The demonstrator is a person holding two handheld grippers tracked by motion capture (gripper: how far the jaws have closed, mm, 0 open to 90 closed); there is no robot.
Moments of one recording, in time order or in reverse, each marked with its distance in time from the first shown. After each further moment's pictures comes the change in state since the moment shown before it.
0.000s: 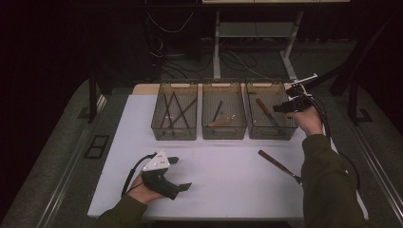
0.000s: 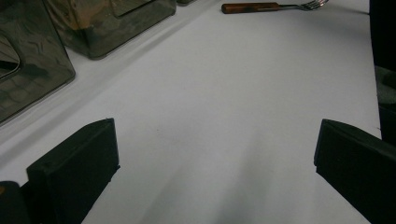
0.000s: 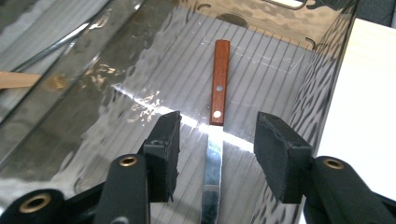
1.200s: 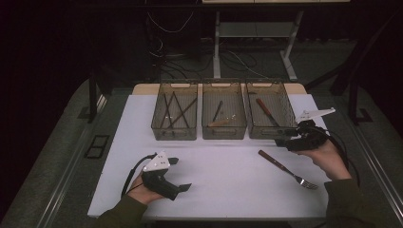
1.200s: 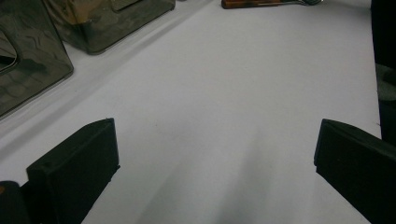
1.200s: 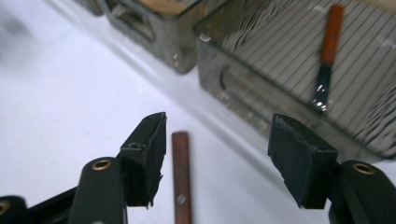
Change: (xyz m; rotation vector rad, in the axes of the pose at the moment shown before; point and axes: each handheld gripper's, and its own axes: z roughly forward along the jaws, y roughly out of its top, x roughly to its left) left arm -0.001 -0.001 0.000 0.013 0.000 0.000; right arm 0.044 -0.094 -0.066 -0.065 0.235 -0.191
